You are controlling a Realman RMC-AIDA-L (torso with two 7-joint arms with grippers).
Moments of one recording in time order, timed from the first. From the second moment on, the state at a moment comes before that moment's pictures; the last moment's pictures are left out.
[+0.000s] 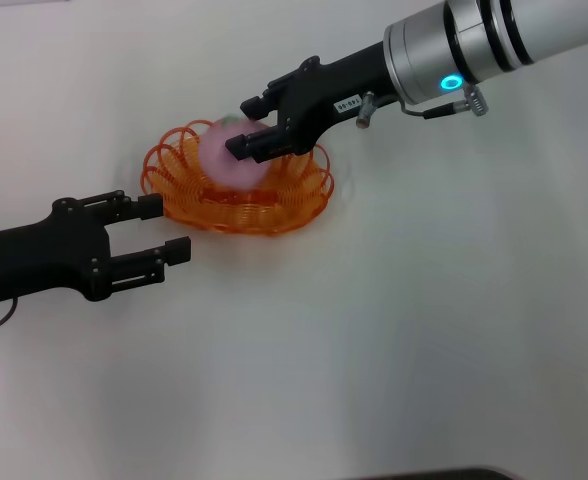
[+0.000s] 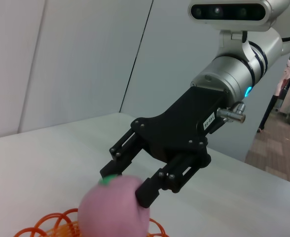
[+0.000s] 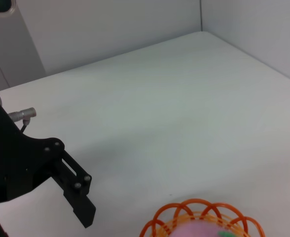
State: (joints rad) left arm -0.44 -2.15 0.47 0.69 2.18 1.73 -1.29; right arm 0.86 2.10 -1.12 -0.64 -2.05 -1.23 1.73
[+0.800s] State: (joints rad) left arm -0.44 -2.15 0.48 0.69 2.18 1.73 -1.29; right arm 0.86 2.09 -1.12 -0.65 -2.04 -1.29 1.73
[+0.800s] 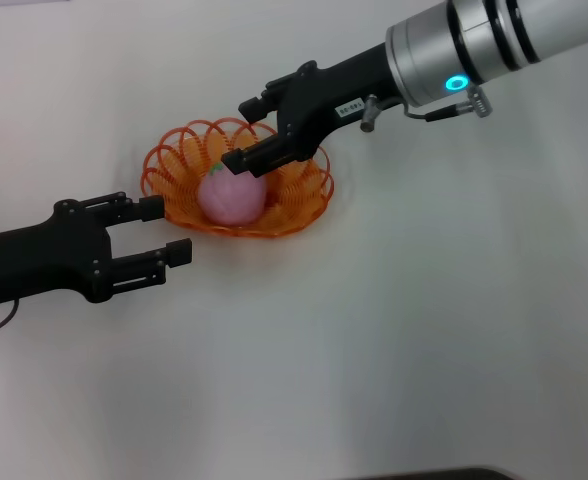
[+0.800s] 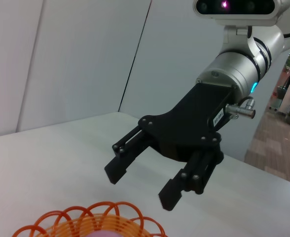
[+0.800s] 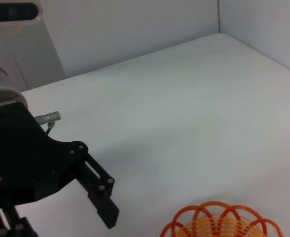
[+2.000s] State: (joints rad) left arm -0.44 -2.14 0.47 0.70 2.18 1.74 -1.30; right arm 0.50 2.08 -0.98 -1.06 -2.11 -1.55 1.77
